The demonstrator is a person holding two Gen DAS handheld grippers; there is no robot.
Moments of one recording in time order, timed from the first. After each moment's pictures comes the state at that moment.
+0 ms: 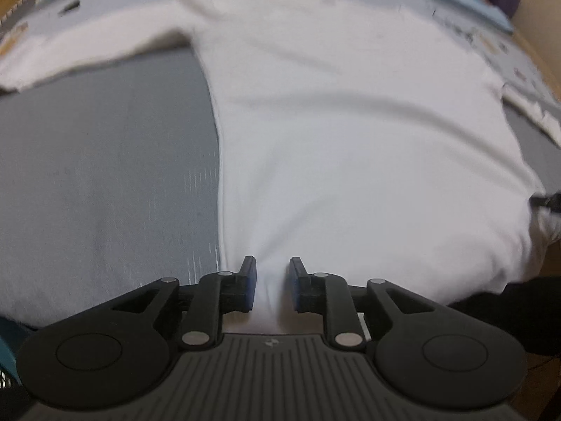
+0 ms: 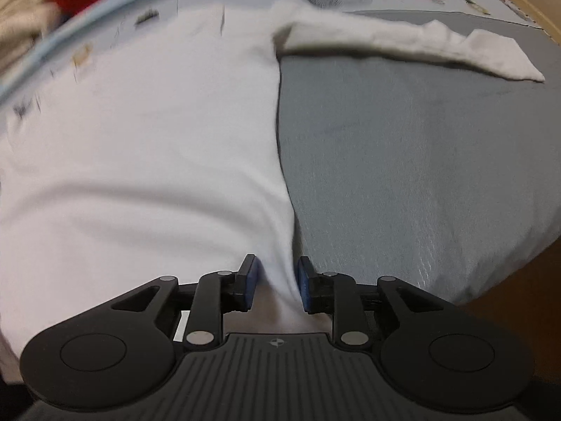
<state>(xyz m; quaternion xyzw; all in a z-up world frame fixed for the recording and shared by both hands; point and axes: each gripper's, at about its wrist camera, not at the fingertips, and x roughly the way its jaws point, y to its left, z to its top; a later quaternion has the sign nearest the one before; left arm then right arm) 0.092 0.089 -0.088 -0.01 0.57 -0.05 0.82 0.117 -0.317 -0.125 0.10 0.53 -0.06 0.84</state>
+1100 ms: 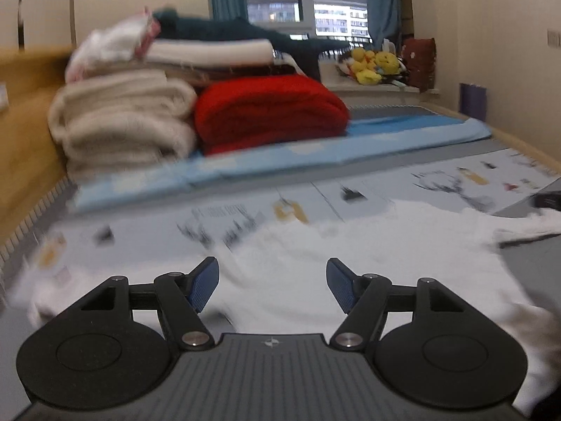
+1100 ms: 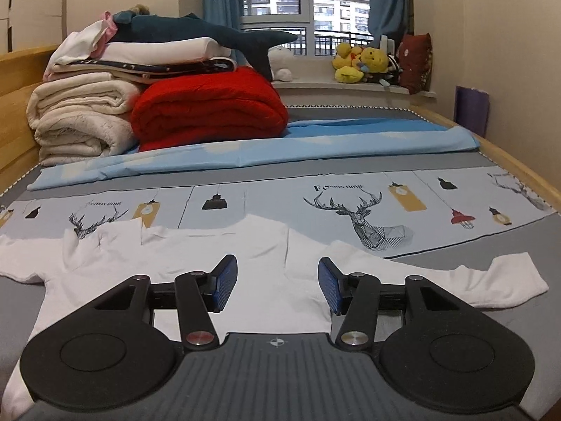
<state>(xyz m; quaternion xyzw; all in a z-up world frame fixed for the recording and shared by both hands) 0.136 0.079 0.058 0.08 0.25 -0.03 0.96 0.150 -0.302 -0.007 0.04 0.27 0.01 0.96</state>
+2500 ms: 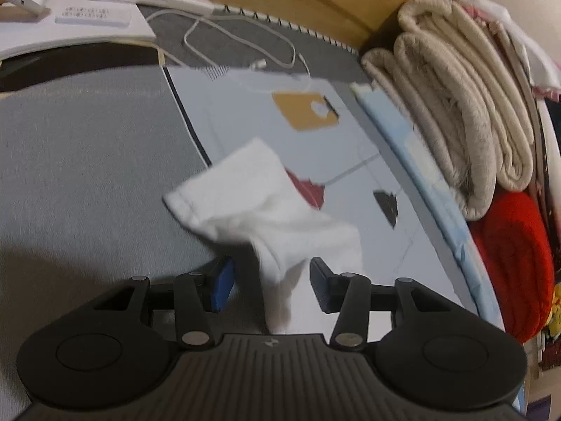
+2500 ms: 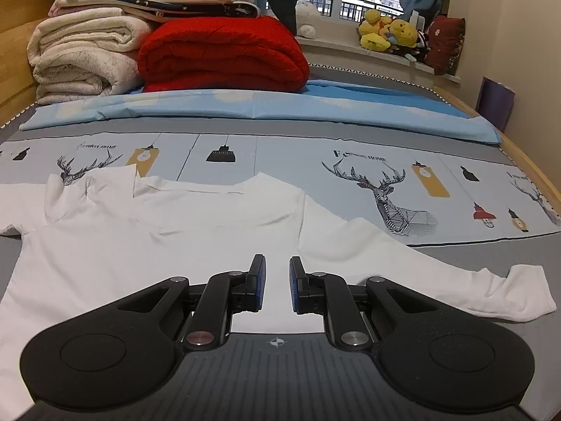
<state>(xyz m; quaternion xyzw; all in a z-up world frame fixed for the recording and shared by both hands) 0.248 0.497 -0.087 -0.42 0.30 0.28 0.81 0.207 -0.264 -0.036 -0.04 0.34 0.02 0.94</state>
